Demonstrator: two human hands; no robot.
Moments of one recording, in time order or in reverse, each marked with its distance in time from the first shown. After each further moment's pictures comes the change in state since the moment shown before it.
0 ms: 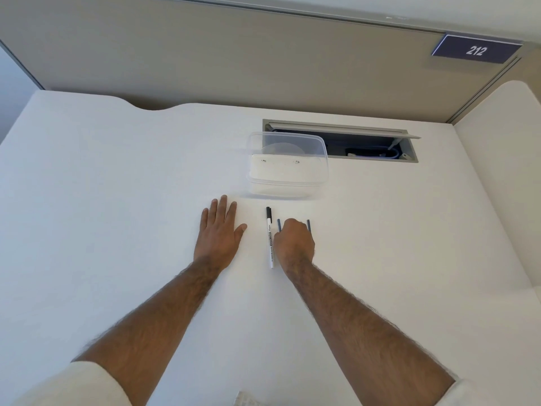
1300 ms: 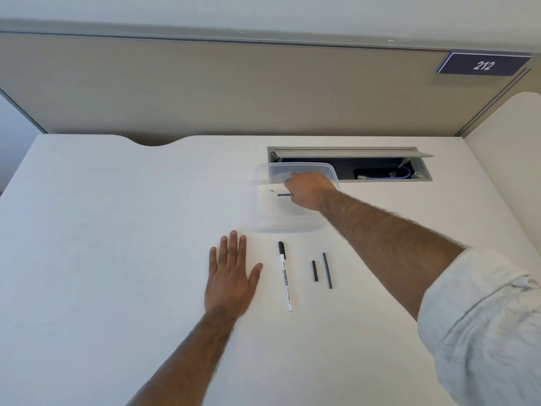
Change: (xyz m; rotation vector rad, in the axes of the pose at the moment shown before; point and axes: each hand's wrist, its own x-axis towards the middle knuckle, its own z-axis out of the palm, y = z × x) left_hand 0.003 -0.008 0.013 0.115 -0.001 0.013; right_hand 0.184 -0.050 -0.084 -0.738 0.000 -0.674
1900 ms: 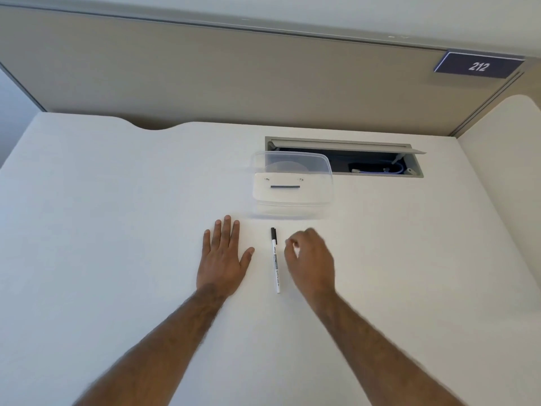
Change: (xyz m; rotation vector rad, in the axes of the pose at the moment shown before) left_hand -0.002 0.002 -0.004 0.005 -0.013 0.003; right_hand -0.175 -0.112 0.052 0.750 0.521 0.471
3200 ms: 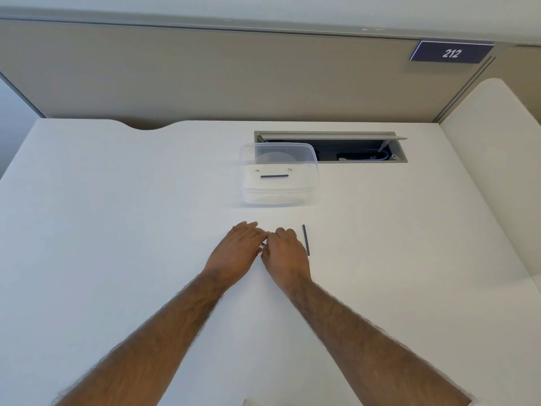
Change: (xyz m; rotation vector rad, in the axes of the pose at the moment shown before) left_hand -0.016 0.040 -0.038 -0.142 0.075 0.469; right_hand -0.027 -0.008 0.020 -0.168 -0.185 -0.132
